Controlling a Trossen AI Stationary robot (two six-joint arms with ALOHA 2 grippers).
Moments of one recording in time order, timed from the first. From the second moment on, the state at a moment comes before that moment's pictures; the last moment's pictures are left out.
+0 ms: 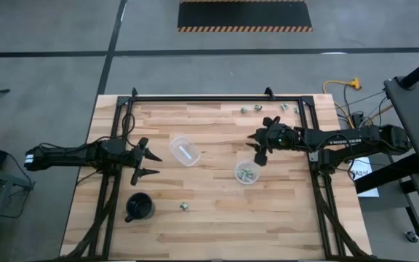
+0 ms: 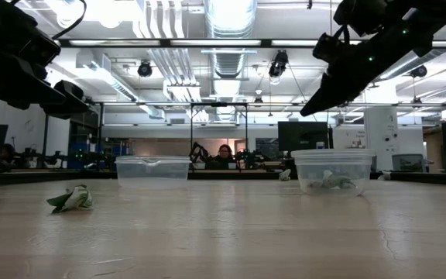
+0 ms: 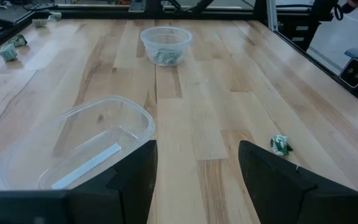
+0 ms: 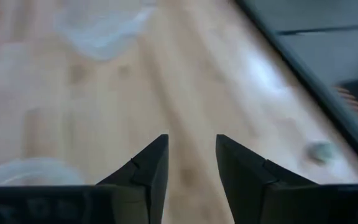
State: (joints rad) left arm 0.04 0.21 0.11 -0.29 0.15 0.01; right arm -0.16 1.11 0.55 -0.05 0.21 0.01
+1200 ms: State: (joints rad) left arm 0.04 0.21 0.11 -0.29 0.15 0.01; right arm -0.39 1.11 0.68 -0.65 0.65 0.66
